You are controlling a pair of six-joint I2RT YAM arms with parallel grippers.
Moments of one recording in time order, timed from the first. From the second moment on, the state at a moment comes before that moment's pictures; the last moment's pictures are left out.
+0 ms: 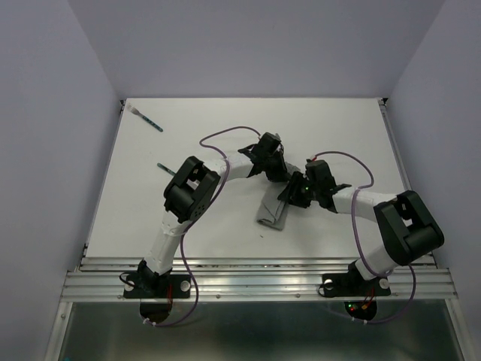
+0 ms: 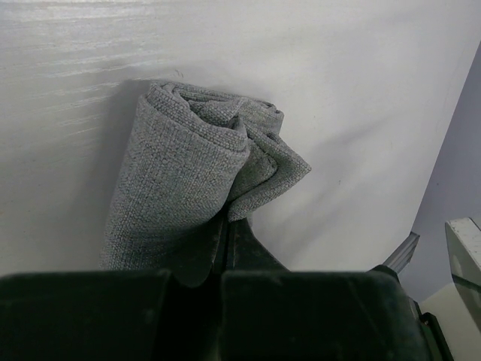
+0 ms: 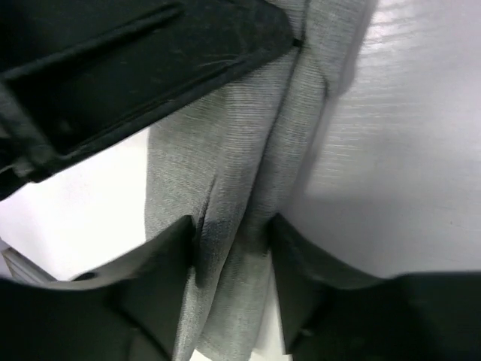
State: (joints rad) left arm -0.75 2.25 1.62 -0.16 0.27 -0.95; right arm 0.42 1.52 0.65 0.05 -0.24 0.79
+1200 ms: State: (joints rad) left arm -0.78 1.77 1.32 -0.30 0.18 -0.72; right arm 0.42 1.52 0.59 0.11 -0.20 0.87
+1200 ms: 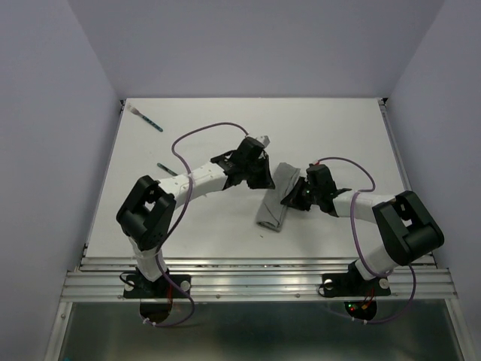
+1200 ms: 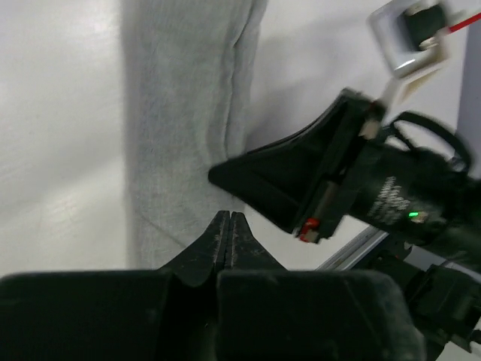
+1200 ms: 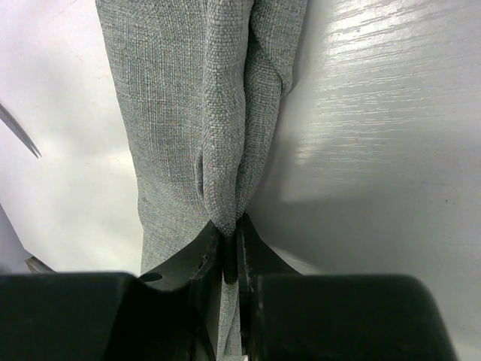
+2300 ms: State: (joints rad) left arm -0.83 1.90 1.11 -0.09 0.26 -0.78; right arm 0.50 1.25 0.39 0.10 -0.27 0.96
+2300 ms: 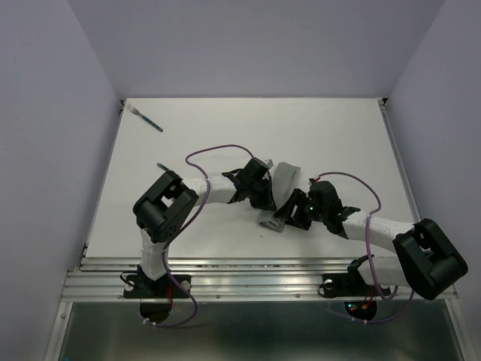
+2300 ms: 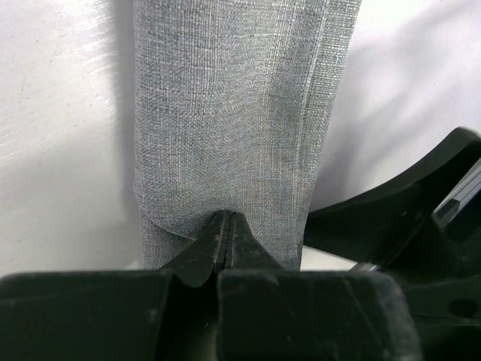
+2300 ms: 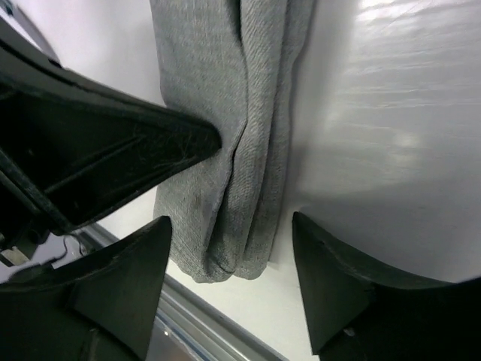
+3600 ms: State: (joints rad) left arm -0.81 1.97 1.40 -0.17 0.19 -0.77; right arm 0.55 1.20 0.28 0.14 -0.25 1.03
